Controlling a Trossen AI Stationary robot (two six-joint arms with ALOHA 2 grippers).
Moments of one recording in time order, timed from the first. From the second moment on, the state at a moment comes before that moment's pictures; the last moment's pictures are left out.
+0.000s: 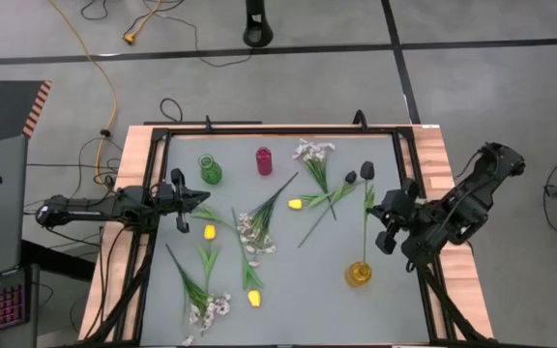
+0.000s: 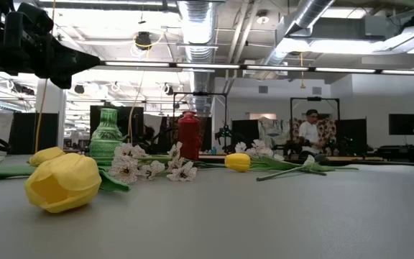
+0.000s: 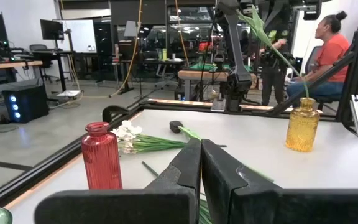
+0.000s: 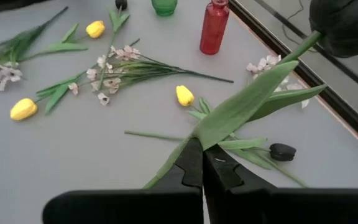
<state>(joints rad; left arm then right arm) -0.02 0.02 0.01 0.07 -0.25 0.00 0.73 1.18 1.36 -1.40 0.82 1.07</state>
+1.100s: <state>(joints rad) -0.02 0.01 0.01 0.07 -0.25 0.00 0.82 1.55 1.36 -1.40 0.74 1.15</state>
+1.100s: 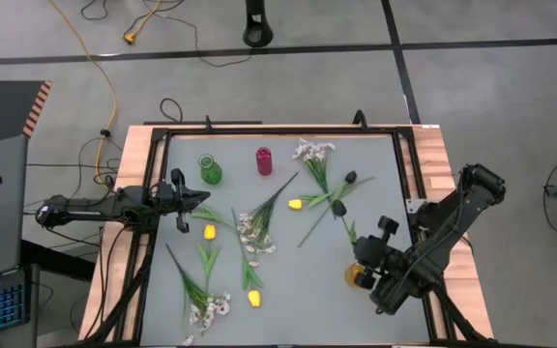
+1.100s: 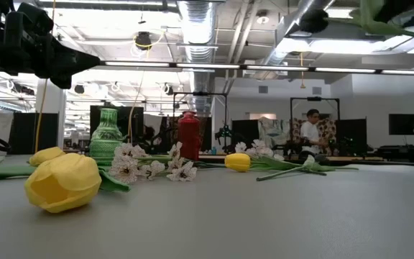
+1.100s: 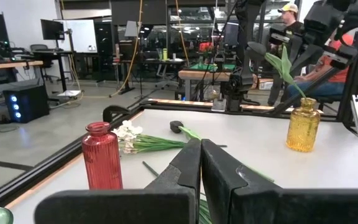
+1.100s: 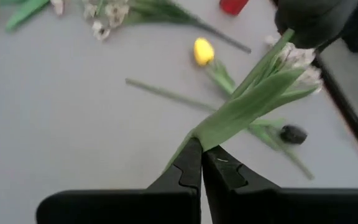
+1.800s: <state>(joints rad) -0.02 0.01 0.01 0.07 -0.25 0.00 0.80 1.55 1.37 -1.40 0.63 1.14</state>
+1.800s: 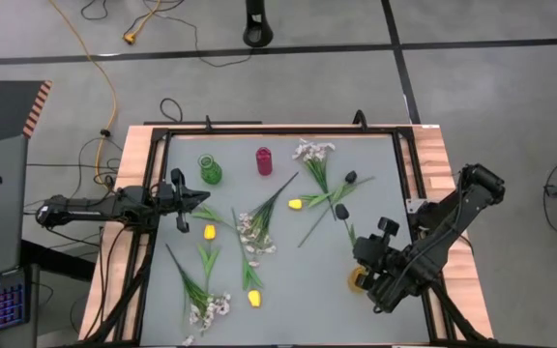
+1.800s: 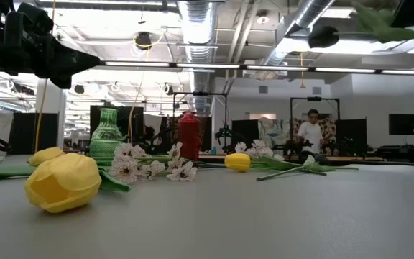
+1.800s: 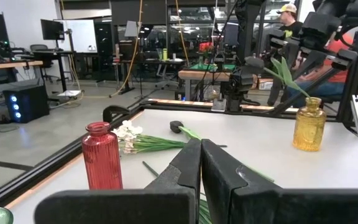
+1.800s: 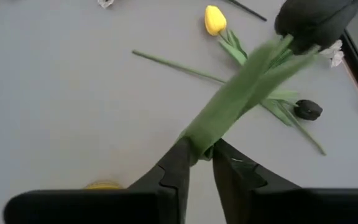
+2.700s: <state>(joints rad) -0.02 0.02 0.01 0.07 -0.25 0.00 0.80 1.55 1.54 -1.44 0.36 1.14</state>
